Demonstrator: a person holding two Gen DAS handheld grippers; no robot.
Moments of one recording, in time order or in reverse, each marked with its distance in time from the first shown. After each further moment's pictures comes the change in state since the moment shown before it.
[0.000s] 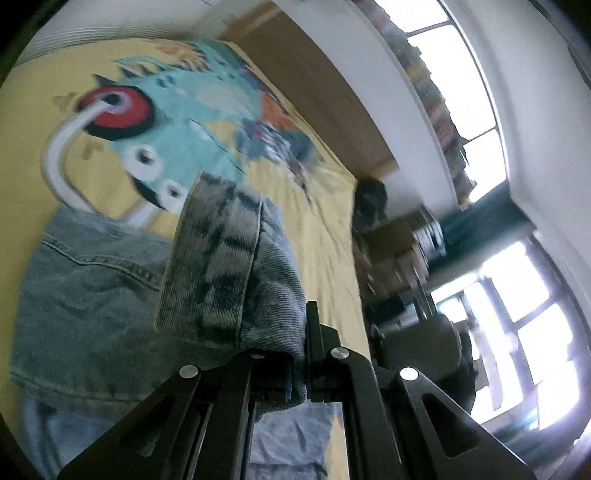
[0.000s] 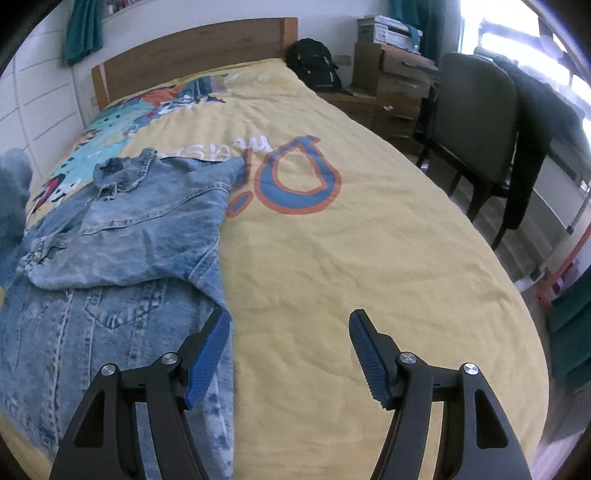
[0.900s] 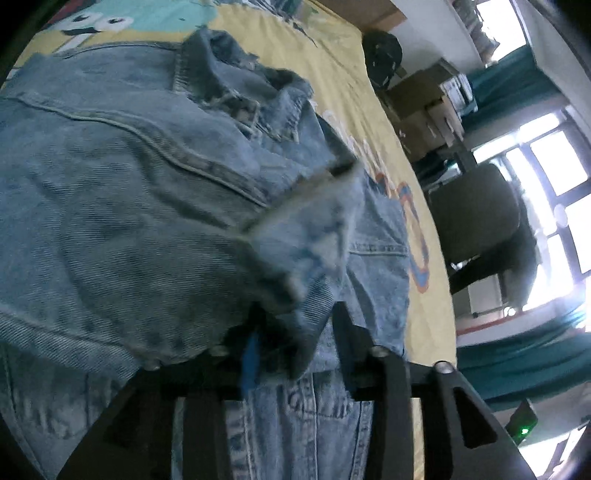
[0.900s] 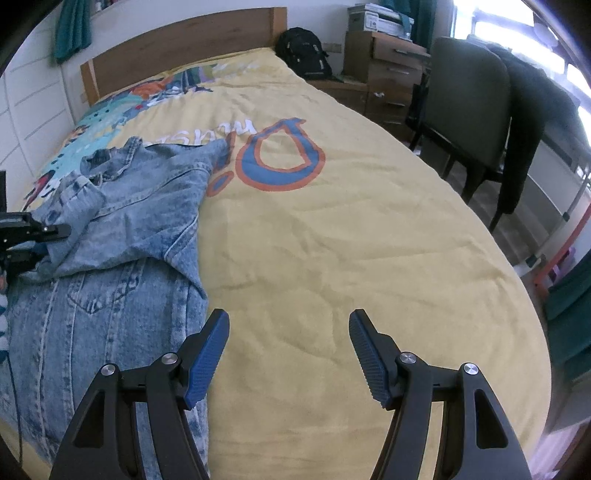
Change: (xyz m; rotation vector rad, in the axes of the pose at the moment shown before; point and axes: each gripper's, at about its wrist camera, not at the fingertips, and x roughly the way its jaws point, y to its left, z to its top) left arm 0.136 0.004 -0.178 0.172 0.439 0.159; right arm 0.010 -0.013 -0.014 0.018 0.034 -0.013
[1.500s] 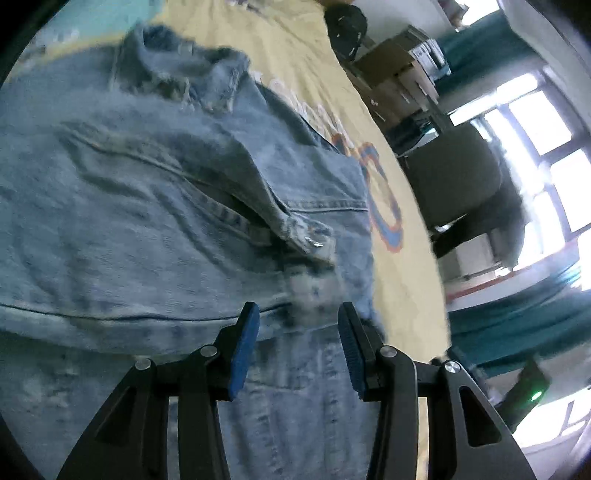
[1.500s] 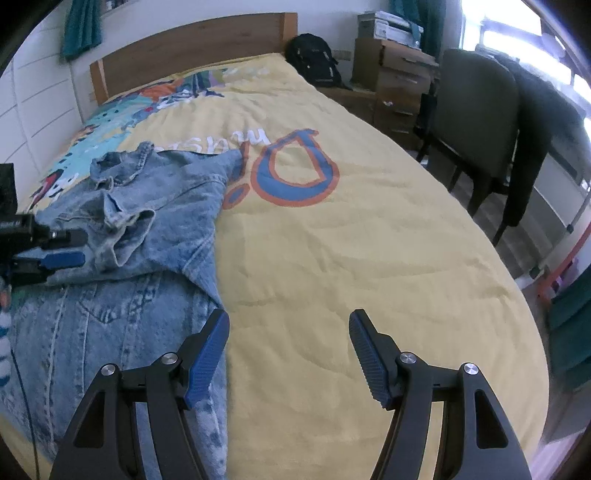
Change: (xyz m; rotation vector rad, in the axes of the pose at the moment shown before) left arm 0.001 -0.046 -0.015 0.155 0.086 -0.012; right arm -0.005 0.019 0.016 -0.034 -0.025 0.018
